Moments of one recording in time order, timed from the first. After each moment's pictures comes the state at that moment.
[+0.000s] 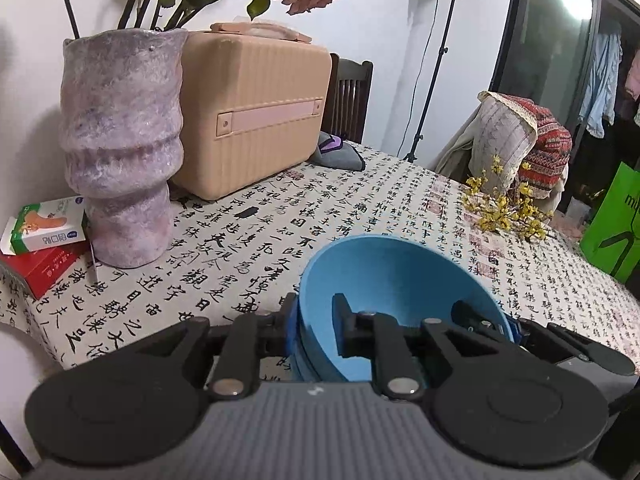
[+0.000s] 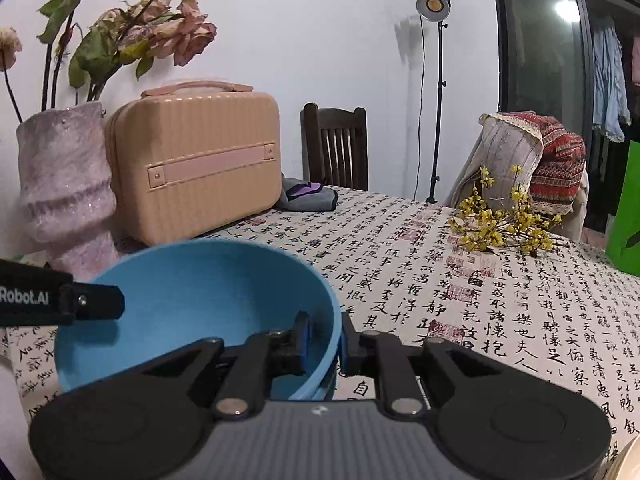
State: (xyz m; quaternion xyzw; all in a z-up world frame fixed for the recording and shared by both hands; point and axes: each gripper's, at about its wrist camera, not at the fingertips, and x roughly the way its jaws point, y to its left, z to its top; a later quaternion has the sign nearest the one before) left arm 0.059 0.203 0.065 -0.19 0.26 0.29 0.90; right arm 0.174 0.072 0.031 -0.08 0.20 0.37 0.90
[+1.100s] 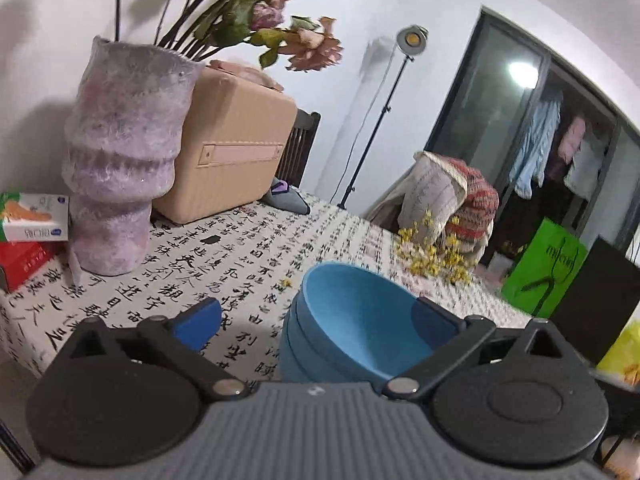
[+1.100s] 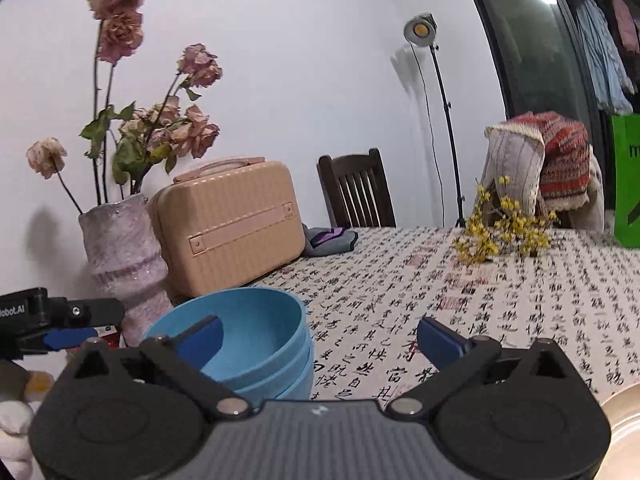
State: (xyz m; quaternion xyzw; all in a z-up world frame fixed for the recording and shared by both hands) left arm -0.013 0.216 0.063 -0.24 0.14 0.19 0.94; right arm 0.163 -0.034 0.053 0.04 0.18 0.43 0.88
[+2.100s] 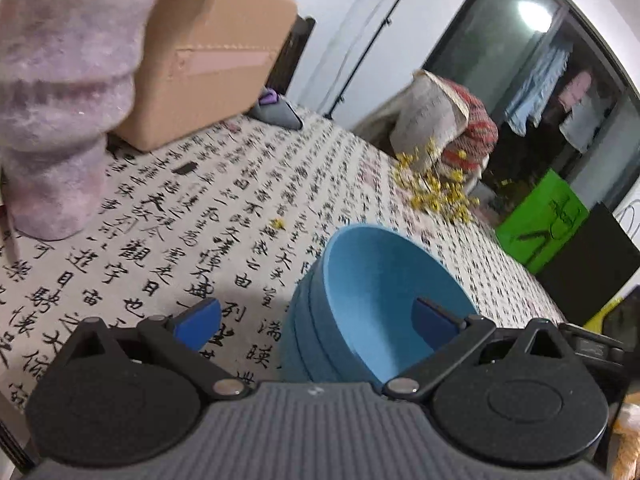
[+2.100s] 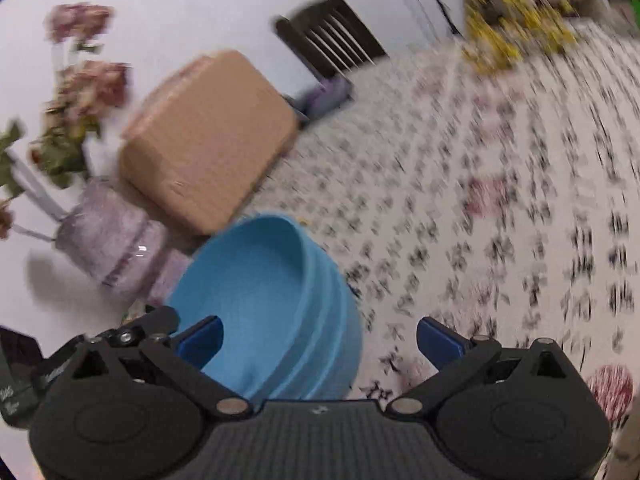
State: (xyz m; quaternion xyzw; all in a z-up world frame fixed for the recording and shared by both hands) left arm 0.057 0.276 0.043 -0.28 0.29 0.12 0.91; right arm 0.238 0.031 0.026 0.12 0.48 0.41 0.77
